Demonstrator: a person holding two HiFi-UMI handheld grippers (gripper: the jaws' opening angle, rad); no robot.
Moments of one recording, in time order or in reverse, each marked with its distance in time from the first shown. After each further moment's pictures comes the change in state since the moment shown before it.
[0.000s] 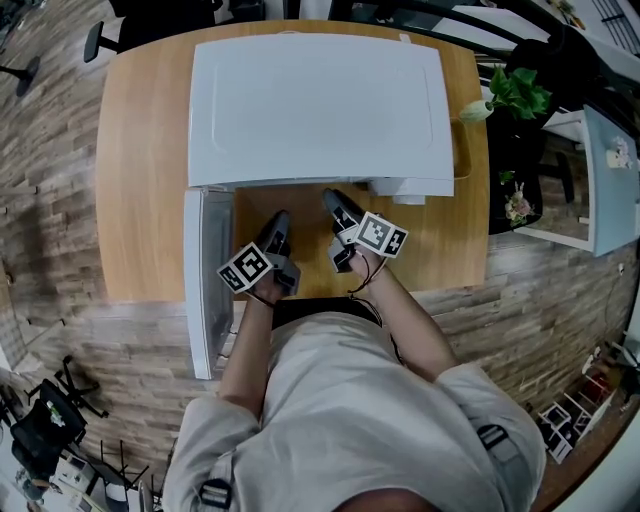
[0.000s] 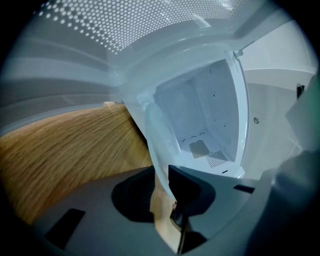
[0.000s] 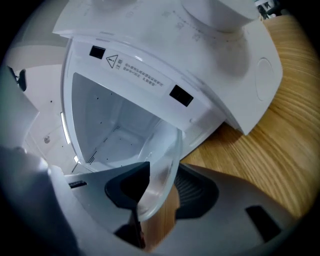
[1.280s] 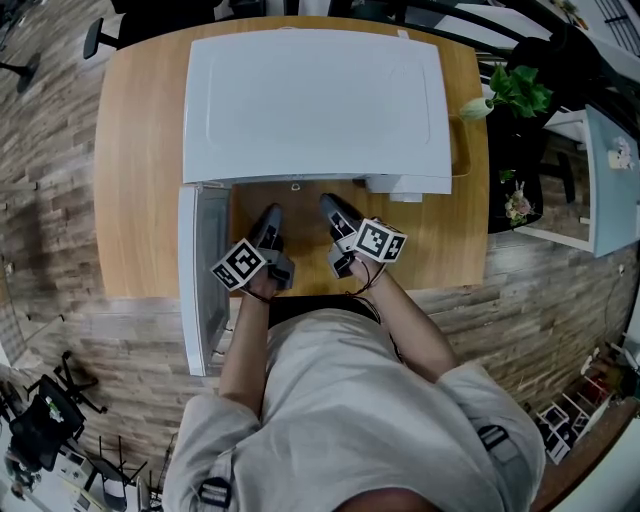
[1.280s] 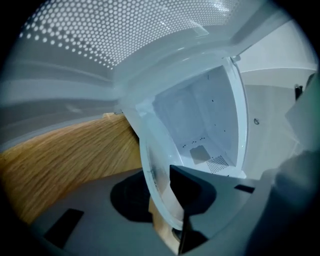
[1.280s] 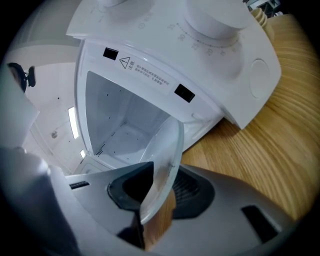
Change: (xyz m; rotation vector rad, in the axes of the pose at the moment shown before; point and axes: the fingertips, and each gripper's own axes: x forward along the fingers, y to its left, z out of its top) left arm -0.002 -0.002 0.016 0.013 -0.065 0.010; right arm -0.013 0.003 -0.012 -0.049 0.030 0.041
